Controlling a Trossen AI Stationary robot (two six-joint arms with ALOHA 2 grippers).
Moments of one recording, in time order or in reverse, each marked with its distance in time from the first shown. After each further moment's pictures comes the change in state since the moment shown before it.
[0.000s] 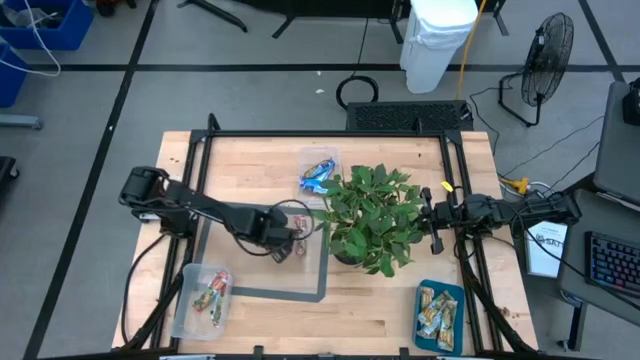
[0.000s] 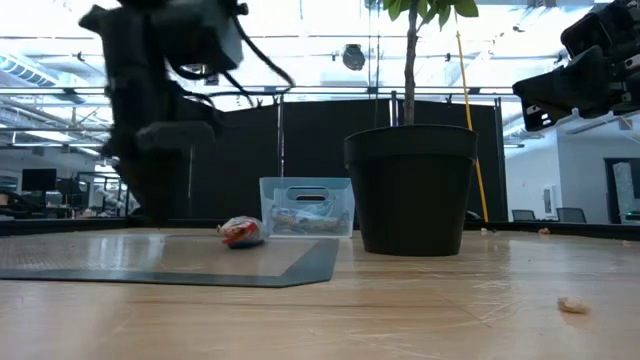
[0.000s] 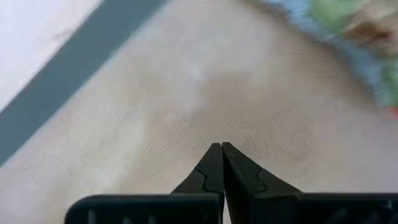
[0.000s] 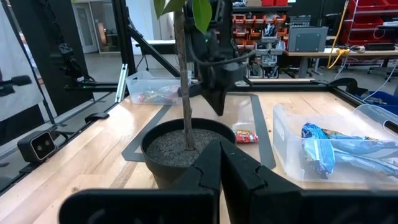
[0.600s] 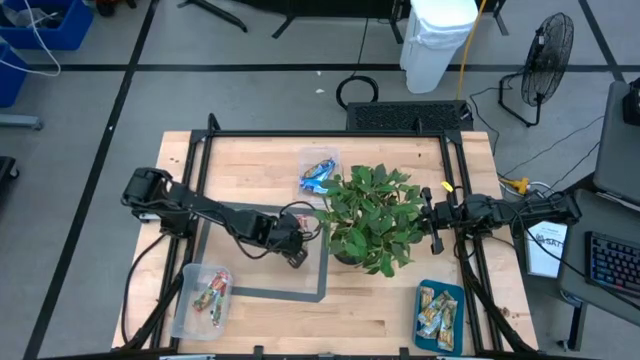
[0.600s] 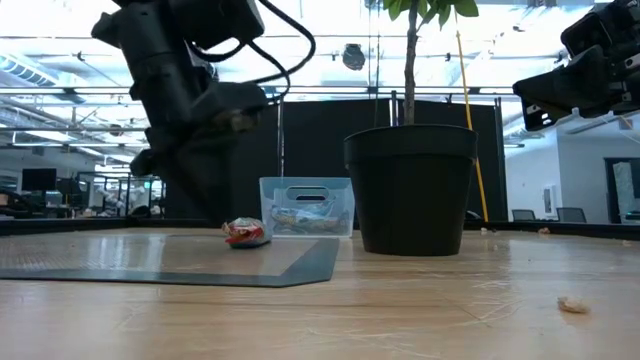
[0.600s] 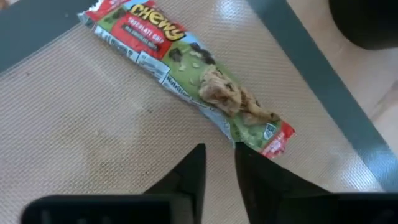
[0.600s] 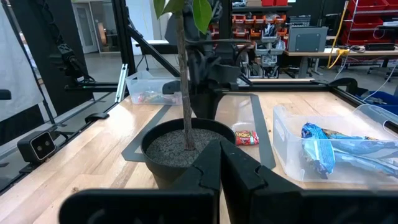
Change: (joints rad) left arm -0.012 0.026 0.002 0.343 0.023 -0.041; right arm 0.000 0.000 0.000 0.000 0.000 0.000
